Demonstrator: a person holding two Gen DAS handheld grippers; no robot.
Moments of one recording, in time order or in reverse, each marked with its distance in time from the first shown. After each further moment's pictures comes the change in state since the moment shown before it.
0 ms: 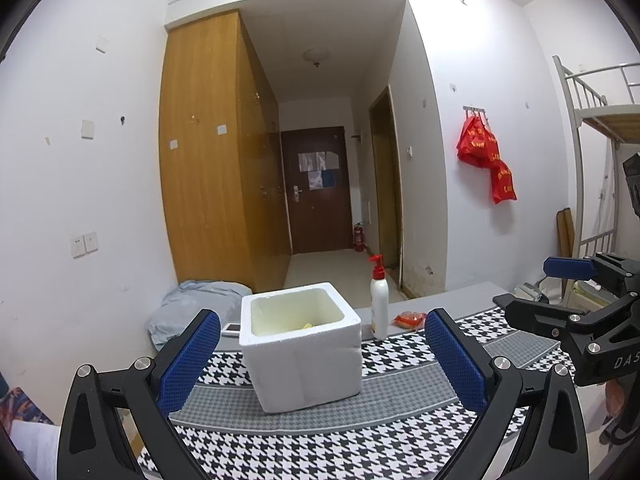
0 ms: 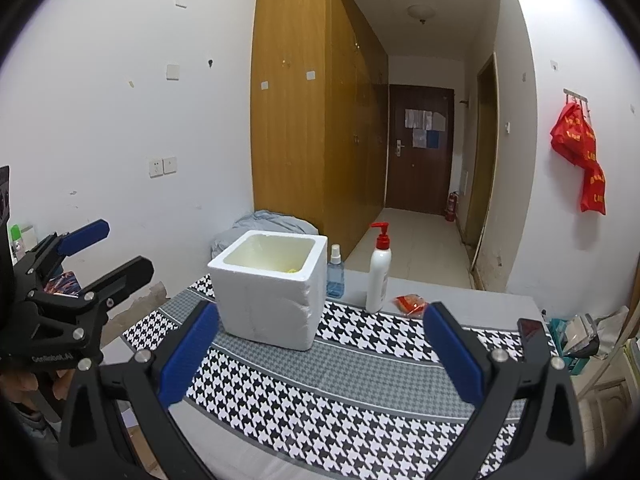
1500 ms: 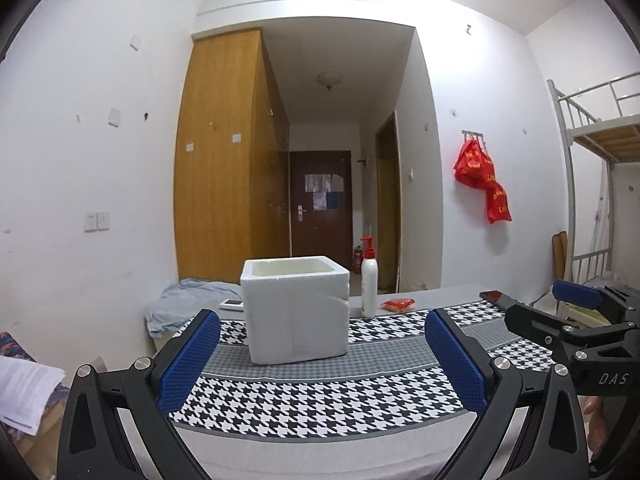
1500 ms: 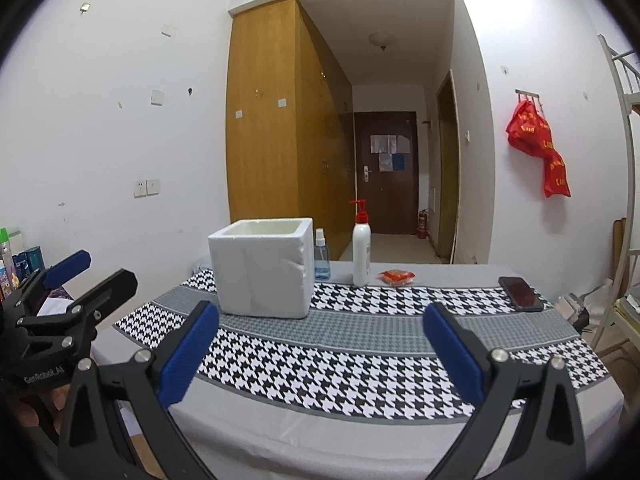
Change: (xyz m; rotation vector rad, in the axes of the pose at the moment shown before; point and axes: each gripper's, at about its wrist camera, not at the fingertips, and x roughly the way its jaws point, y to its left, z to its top) left arm -0.056 -0.007 -0.100 -0.067 -0.115 -0.003; right arm -0.043 0.033 -0.108 0.070 -0.135 -0.113
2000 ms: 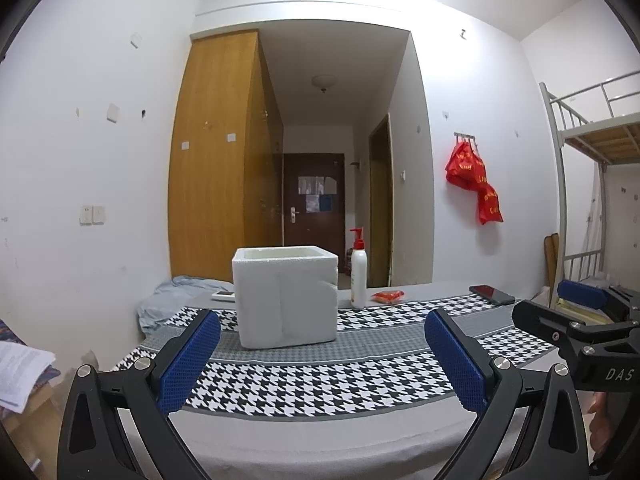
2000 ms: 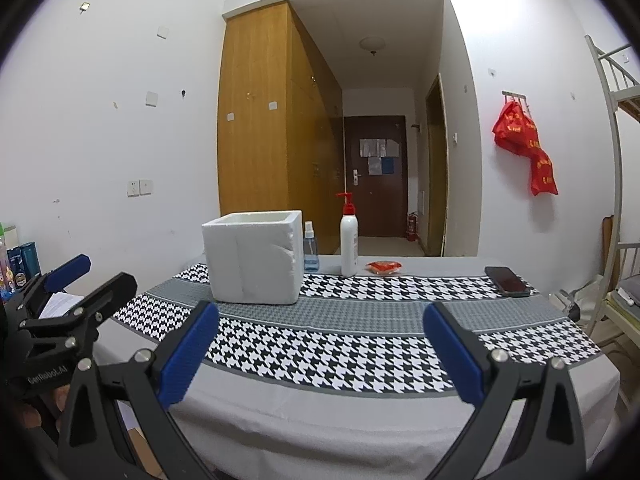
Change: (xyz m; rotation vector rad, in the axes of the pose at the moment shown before) left arm -0.016 -0.004 -0.025 -0.021 -0.007 -0.022; right arm -0.019 -0.002 -0.026 0.004 -0.024 -0.054
